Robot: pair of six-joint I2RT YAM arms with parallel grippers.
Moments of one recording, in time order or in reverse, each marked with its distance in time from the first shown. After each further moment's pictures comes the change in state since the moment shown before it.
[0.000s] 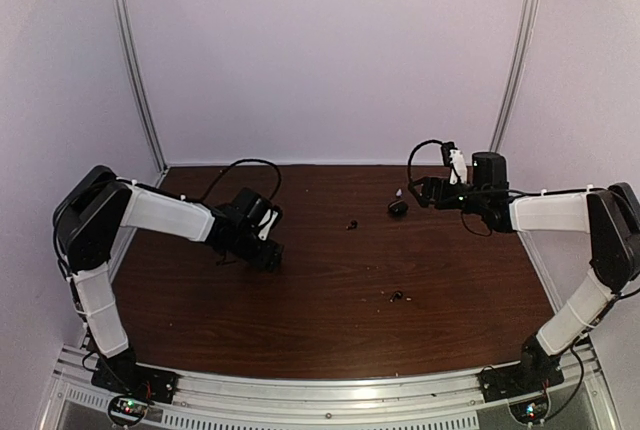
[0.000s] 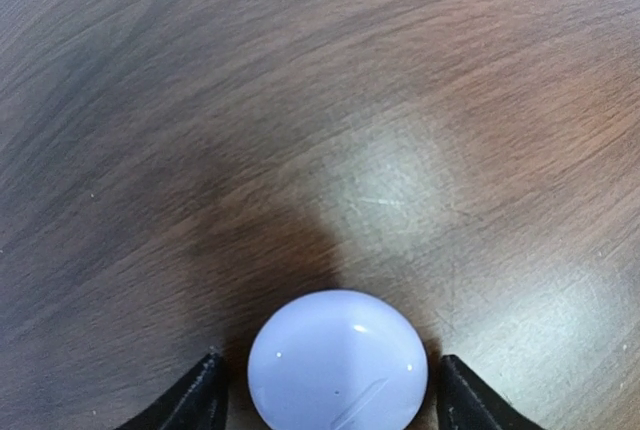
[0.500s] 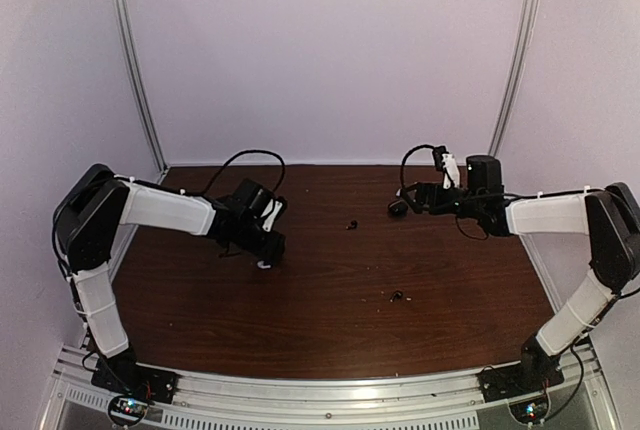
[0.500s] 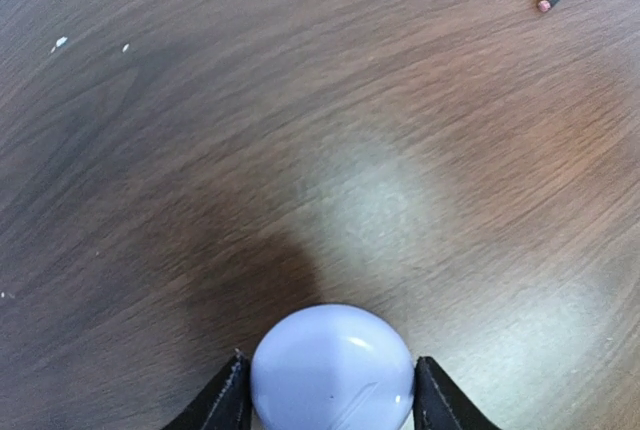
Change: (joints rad) left arm 0.000 0.002 0.059 -0.007 0.029 0.022; right arm 0.037 0.002 -0.013 0.007 -0.042 0.000
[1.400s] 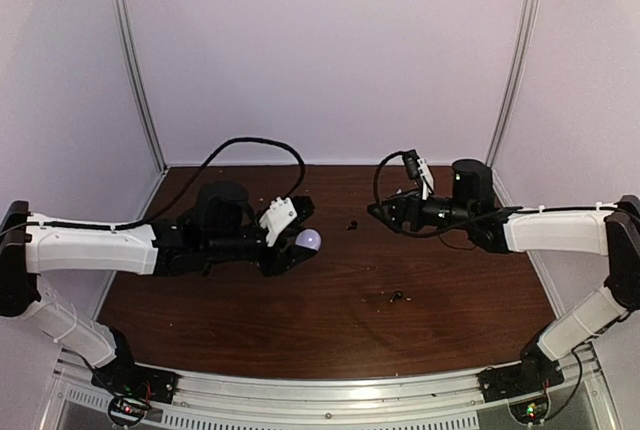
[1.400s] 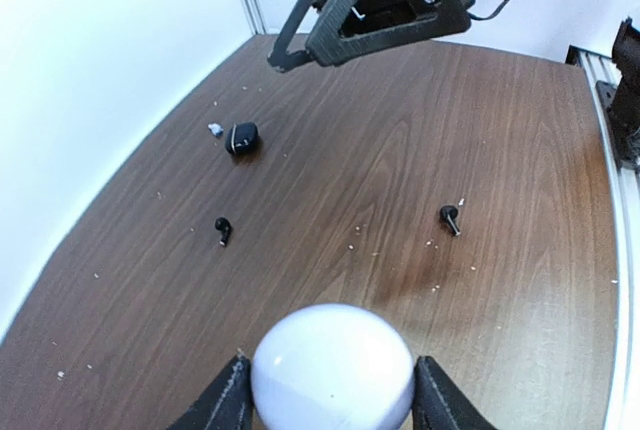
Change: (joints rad) left arm -0.240 -0.486 -0.266 0.304 0.211 0.367; right arm 0.225 -0.120 -0.058 0.063 -0.163 0.048
